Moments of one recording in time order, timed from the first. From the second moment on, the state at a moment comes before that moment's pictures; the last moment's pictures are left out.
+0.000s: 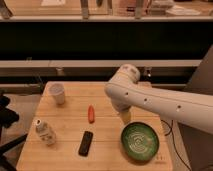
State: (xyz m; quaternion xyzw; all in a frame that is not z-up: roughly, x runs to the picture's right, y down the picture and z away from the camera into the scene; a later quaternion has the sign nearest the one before) arm 0.060 0.104 0.692 -0.23 -0.03 -0.21 0.95
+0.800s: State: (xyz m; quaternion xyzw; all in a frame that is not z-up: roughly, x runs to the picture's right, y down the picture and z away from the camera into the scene) arm -0.012 0.113 0.698 -0.22 -0.07 -0.30 0.93
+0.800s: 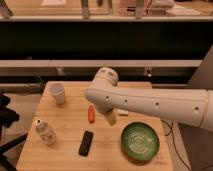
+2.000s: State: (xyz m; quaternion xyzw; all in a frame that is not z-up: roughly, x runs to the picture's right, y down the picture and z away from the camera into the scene) arm -0.095 0.123 0.705 -0.20 -0.14 -0.39 0.89
